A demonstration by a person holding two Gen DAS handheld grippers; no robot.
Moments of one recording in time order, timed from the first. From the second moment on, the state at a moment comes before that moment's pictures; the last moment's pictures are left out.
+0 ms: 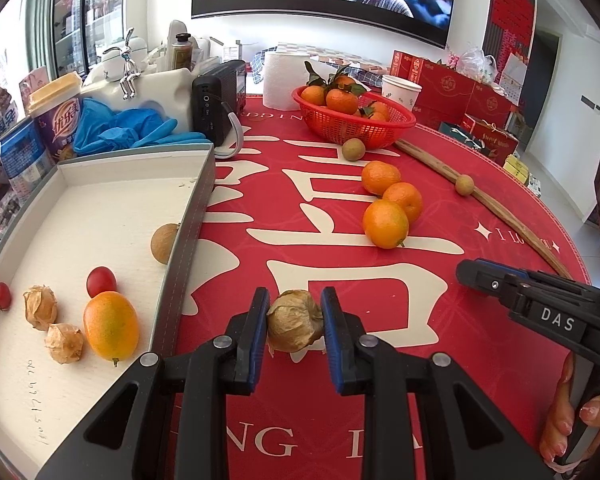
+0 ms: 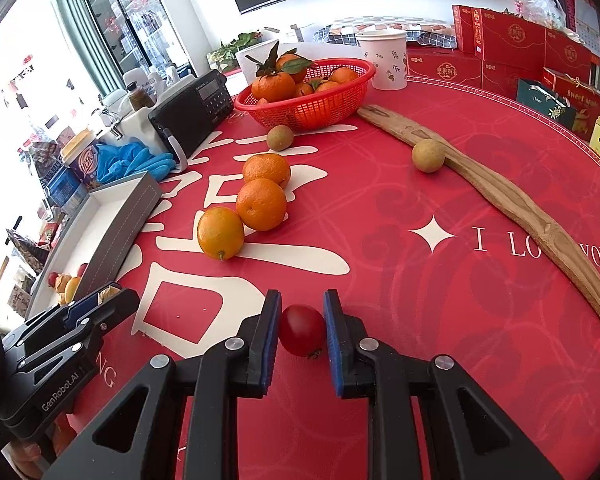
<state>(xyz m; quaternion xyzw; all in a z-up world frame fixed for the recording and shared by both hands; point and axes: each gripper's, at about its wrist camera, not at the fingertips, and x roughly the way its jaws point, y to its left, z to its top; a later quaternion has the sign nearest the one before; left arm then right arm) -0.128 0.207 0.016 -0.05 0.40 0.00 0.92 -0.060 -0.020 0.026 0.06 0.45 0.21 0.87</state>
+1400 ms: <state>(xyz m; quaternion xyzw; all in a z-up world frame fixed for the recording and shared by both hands) -0.166 0.318 0.051 -0.14 0.33 0.10 0.93 -0.069 0.099 0.066 0.02 0.42 0.31 0.85</state>
